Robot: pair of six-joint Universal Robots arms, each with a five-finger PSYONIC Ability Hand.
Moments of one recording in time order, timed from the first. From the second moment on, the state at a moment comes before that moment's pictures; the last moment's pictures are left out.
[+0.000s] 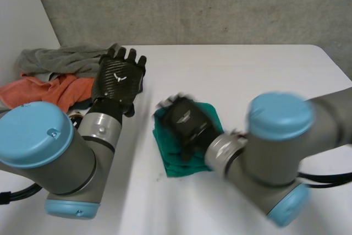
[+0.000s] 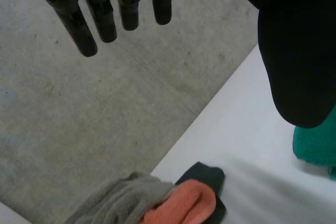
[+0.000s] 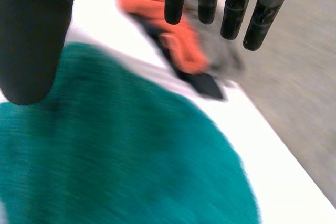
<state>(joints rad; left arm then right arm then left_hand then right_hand) 4.10 -1.88 -1.70 3.69 -1.75 3.68 2.23 -1.08 1.48 -0.17 1.30 2.66 0.19 0.20 0.21 0.20 0.05 0.20 0.22 0.21 0.23 0.07</state>
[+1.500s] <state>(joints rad) 4.06 -1.92 -1.30 3.16 -1.45 3.44 1.96 -1.13 1.79 -0.21 1.38 3.23 0.19 0.20 0.21 0.20 0.04 0.20 0.22 0.21 0.23 0.06</state>
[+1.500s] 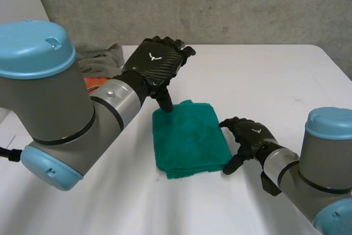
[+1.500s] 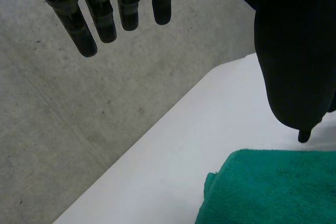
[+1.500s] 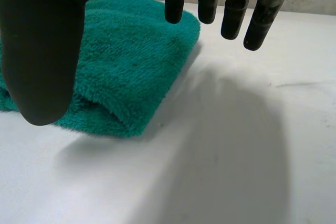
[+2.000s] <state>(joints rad) 4.05 -1.94 -1.30 3.16 -1.46 3.44 2.05 -0.95 1.67 -0.29 1.35 3.28 0.19 0.20 0.21 0.20 0.04 0.20 0.23 0.23 0.24 0.07</state>
